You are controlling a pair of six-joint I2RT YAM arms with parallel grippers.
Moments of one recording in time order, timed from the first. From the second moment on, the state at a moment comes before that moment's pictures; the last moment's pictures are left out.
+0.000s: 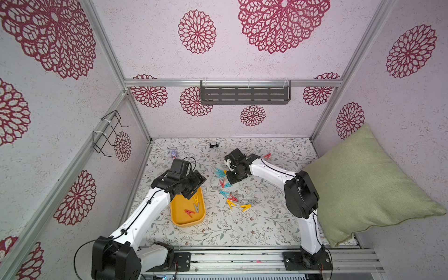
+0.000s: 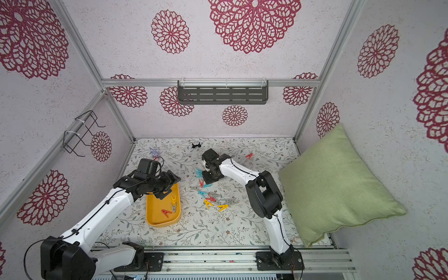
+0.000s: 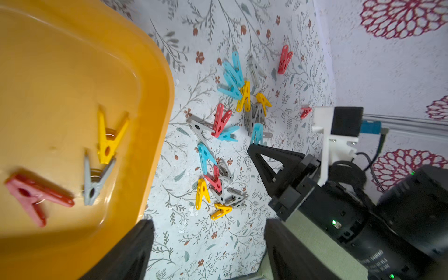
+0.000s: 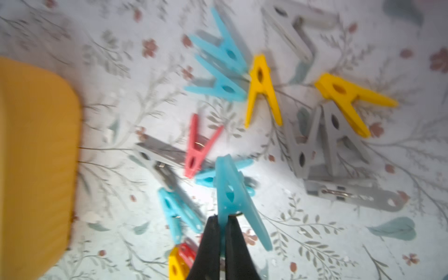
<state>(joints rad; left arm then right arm) -0.26 1.19 0.98 -0.71 0.25 -1.07 0.74 2.09 1.76 -0.79 -0.12 0.24</state>
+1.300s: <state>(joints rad) 0.22 0.86 0.81 -1.05 0.40 -0.87 1.06 2.51 2.44 -1.03 -0.26 0.31</state>
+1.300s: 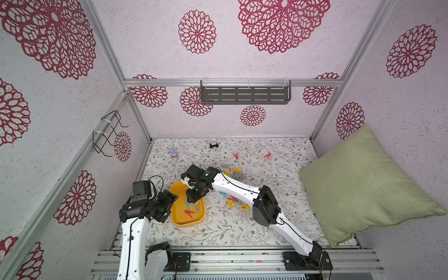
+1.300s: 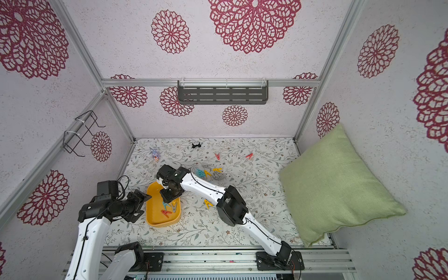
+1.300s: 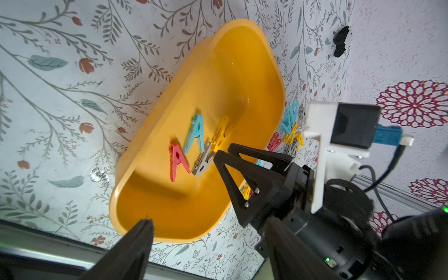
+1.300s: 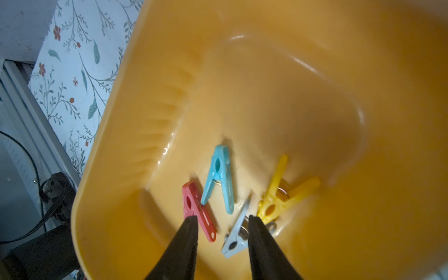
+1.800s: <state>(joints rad) -0.13 1.12 0.96 -0.86 0.32 -0.99 0.86 2.21 2.22 -1.02 -0.07 0.33</state>
